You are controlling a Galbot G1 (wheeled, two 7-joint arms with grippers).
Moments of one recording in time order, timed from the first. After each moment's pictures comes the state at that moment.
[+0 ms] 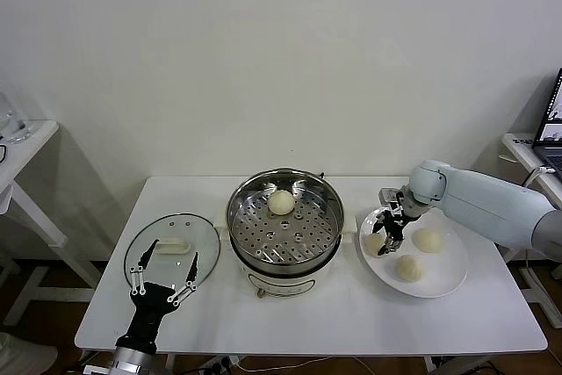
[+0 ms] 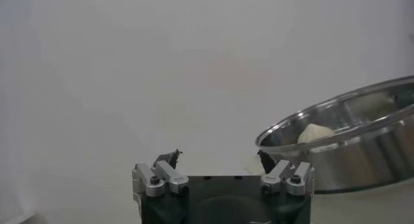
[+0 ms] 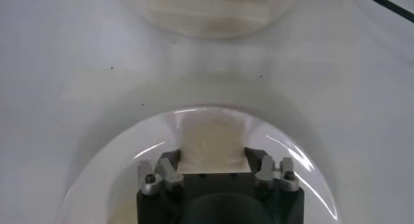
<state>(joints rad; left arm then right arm) 1.69 -1.21 -0.52 -2.06 0.15 -0.28 -0.13 0.29 0.87 -1.33 1.00 0.38 -0.13 -0.99</state>
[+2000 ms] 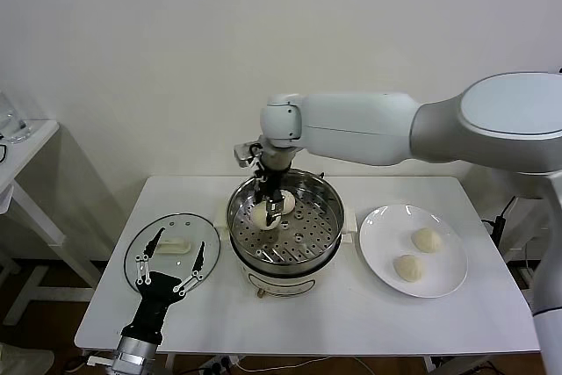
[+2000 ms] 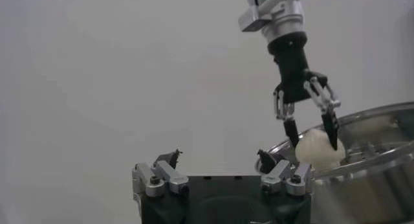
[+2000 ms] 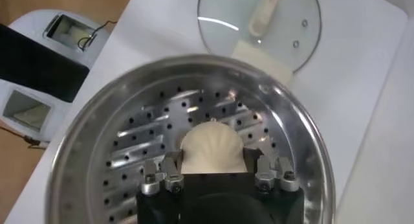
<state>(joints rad) 1.65 -1.19 -0.49 -2.08 0.14 -0.27 -0.13 0.71 1.48 -1.60 1.09 0.74 -0.28 -1.04</state>
